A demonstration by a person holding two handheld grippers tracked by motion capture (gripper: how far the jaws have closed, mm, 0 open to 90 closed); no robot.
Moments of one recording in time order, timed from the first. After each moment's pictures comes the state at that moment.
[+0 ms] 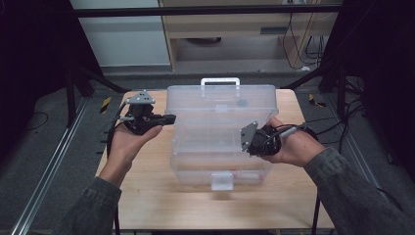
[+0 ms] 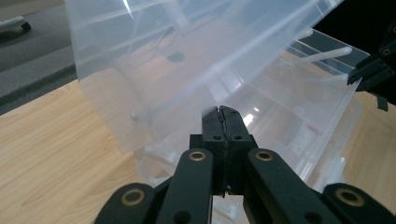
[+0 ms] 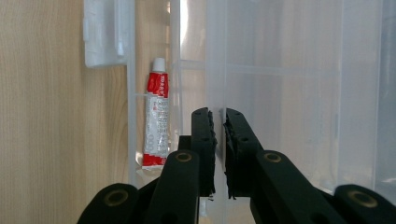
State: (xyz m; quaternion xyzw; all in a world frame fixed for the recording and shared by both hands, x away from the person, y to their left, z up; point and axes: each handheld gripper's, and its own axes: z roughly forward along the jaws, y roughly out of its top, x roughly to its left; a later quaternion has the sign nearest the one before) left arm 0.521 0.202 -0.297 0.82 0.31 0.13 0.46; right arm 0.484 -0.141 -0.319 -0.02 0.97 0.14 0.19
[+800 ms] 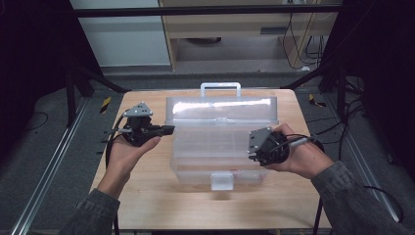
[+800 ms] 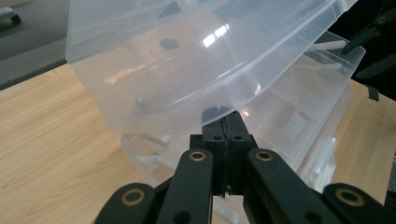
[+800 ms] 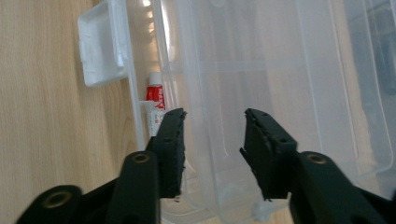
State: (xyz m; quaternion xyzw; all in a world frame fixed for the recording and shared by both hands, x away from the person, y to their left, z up) left arm 0.502 0.209 -0.320 0.82 0.31 0.12 0.46; right arm 0.467 -0.160 -0.329 0.04 0.96 0.20 0.22
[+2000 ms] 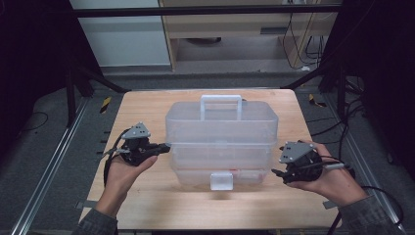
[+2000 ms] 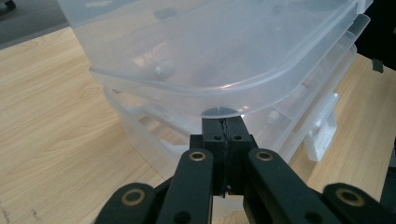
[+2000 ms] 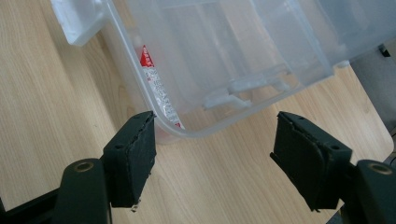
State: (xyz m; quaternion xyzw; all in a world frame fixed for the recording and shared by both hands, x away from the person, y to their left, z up) left arm 0.475 0.221 -0.361 0.83 0.32 0.12 0.45; right arm 0.428 -0.230 -0.353 0.17 0.92 0.25 0.25
